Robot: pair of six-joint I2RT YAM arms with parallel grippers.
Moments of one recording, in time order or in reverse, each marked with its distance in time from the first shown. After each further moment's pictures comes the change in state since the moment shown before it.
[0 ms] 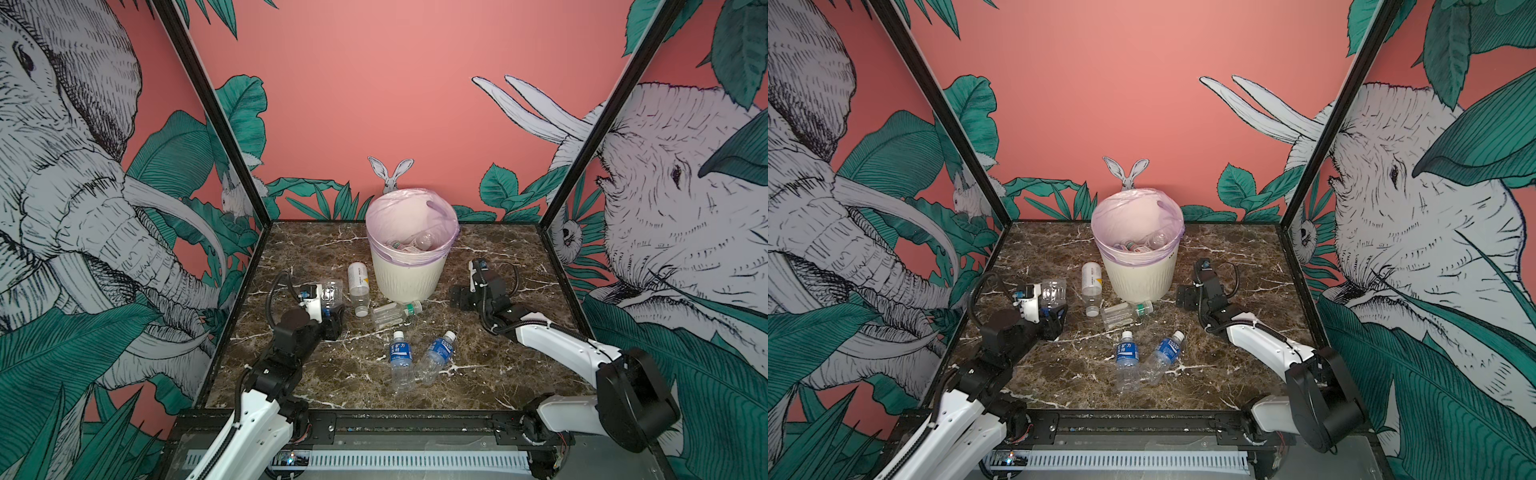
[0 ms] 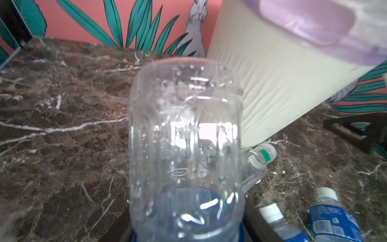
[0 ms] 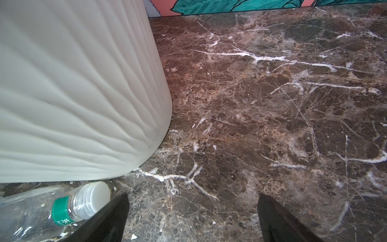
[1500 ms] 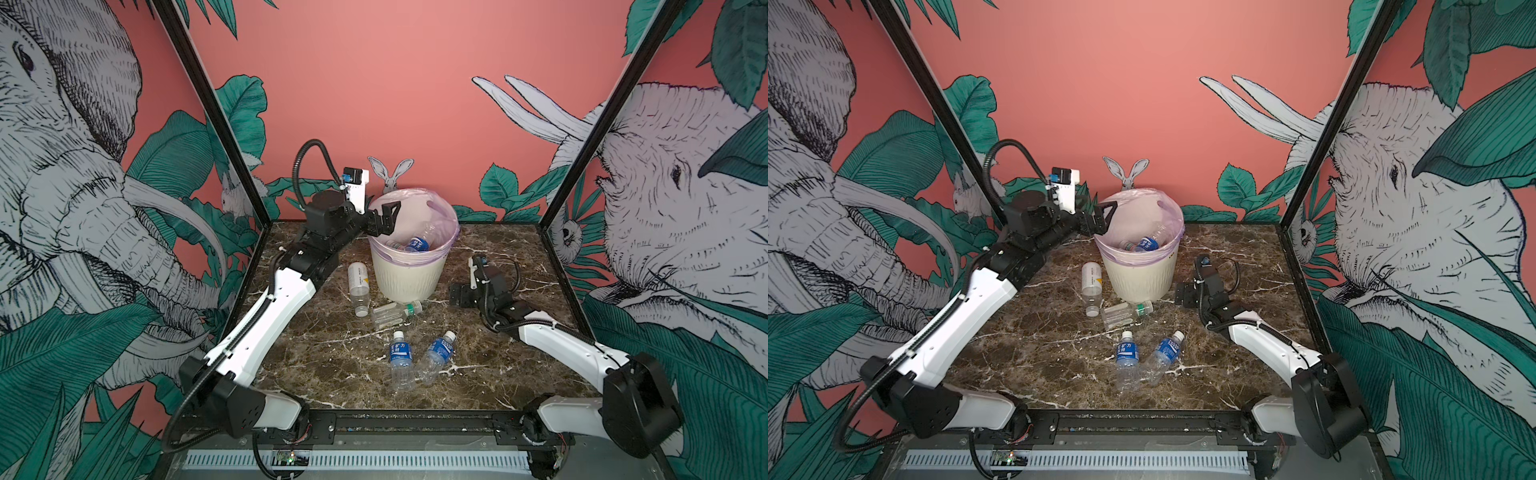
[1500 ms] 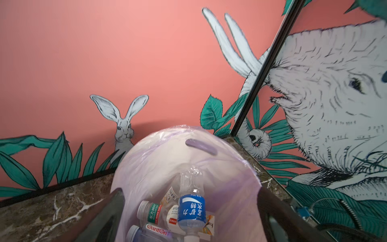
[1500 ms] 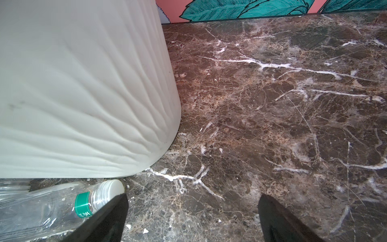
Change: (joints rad) left arm -0.124 0.851 1.052 0.093 0.133 0.076; right arm 0.003 -0.030 0.044 -0.059 -0.030 -0.015
